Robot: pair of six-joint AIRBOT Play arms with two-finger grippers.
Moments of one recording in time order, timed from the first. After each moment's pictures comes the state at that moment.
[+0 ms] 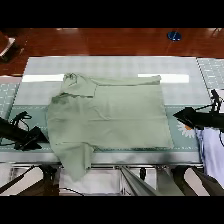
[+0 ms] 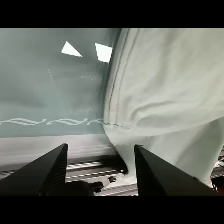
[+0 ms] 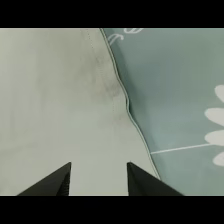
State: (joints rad) left arm 0.59 -1.16 0.58 1.27 -1.48 -1.30; right arm -0.49 -0.90 0.56 -0.91 1.14 1.31
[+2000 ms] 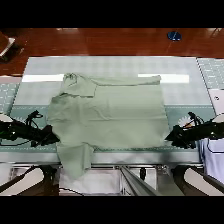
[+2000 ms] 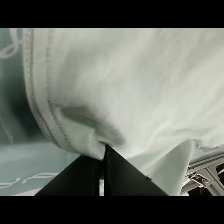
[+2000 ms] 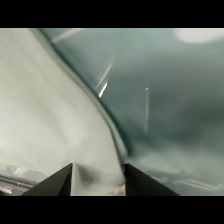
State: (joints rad) left arm 0.48 -1.20 0.48 1.10 -1.29 -1.27; right arm -0.44 -1.16 0.46 -1.10 1.30 1.41
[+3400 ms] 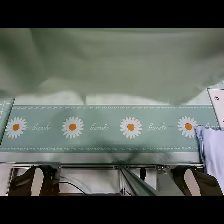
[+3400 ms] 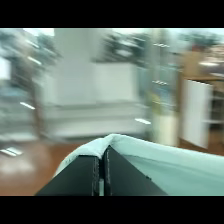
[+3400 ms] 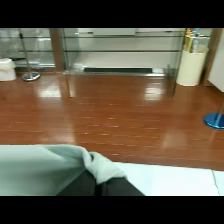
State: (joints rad) left arm 0.44 -0.44 1.52 0.91 -0.92 -1.22; right arm -0.37 -0.61 1.76 -1.08 1.33 1.43
